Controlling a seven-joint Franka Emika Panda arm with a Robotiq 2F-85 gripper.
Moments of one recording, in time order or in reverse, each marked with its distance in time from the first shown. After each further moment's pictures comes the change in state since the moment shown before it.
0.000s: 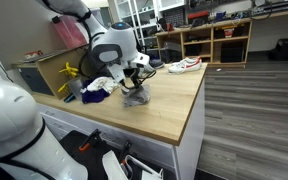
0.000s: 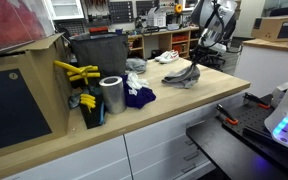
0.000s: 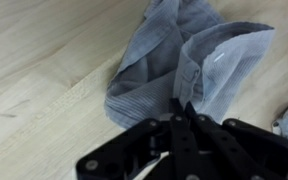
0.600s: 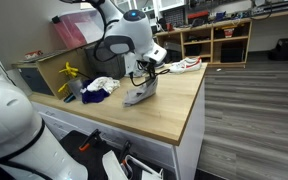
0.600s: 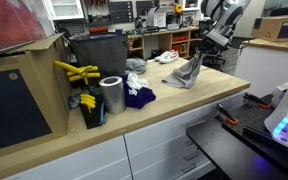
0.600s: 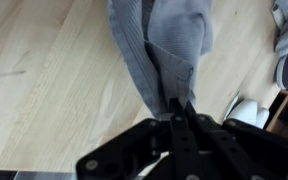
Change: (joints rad) arm -0.082 0.001 -0.085 0.101 0.196 0.002 0.069
